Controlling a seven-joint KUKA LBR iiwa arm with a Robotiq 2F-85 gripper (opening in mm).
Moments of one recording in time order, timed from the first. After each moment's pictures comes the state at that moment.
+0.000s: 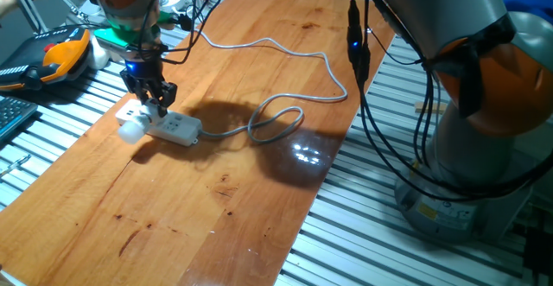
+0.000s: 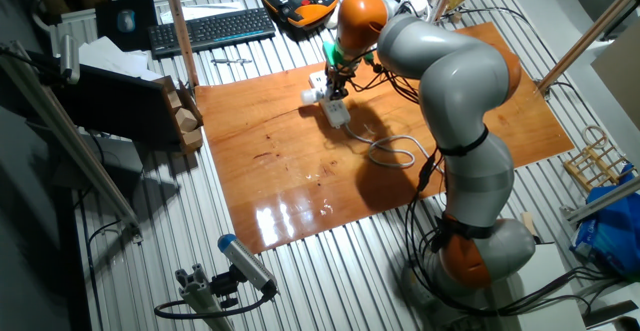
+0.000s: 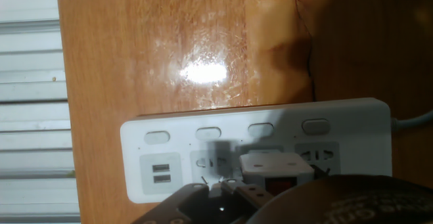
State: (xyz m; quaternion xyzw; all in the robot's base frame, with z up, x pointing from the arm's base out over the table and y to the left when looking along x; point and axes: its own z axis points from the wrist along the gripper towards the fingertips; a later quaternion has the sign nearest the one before) arm 0.673 0.103 0.086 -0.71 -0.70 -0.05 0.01
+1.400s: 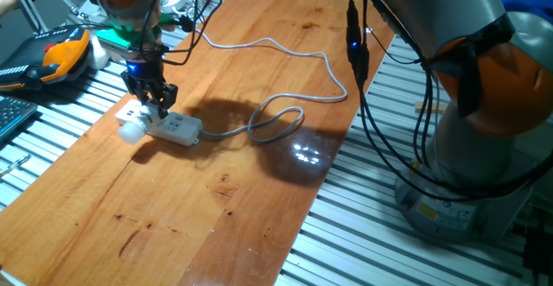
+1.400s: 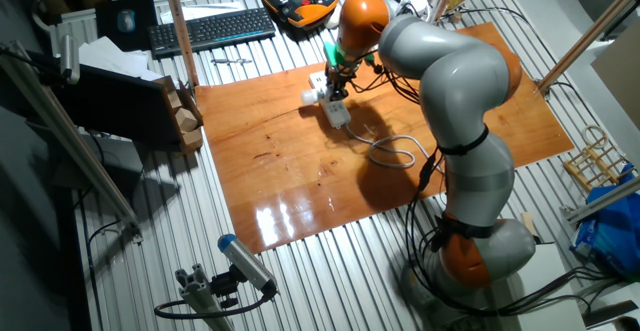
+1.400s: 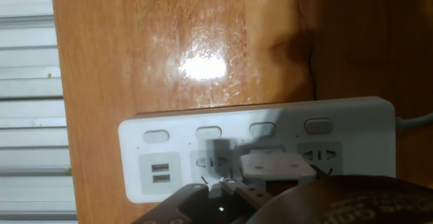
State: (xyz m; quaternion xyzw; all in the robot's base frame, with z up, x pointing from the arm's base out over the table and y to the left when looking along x) arm 0.671 0.104 0.080 -0.71 -0.70 -0.06 0.01
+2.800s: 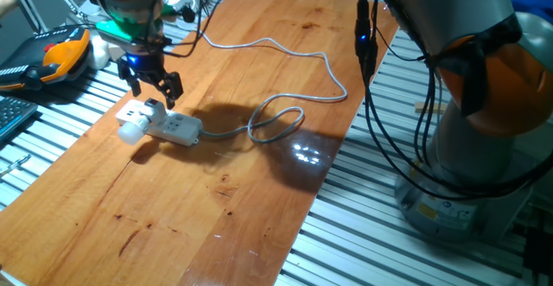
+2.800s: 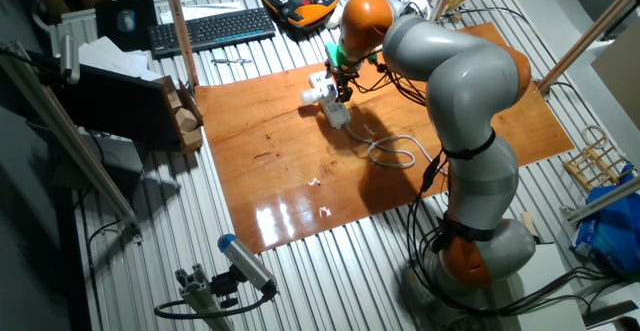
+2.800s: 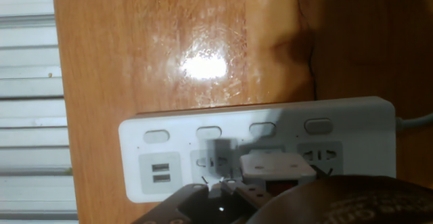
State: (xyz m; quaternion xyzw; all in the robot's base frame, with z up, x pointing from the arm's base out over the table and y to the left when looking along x) arm 0.667 0.100 0.114 -0.69 -0.72 -0.06 -0.01
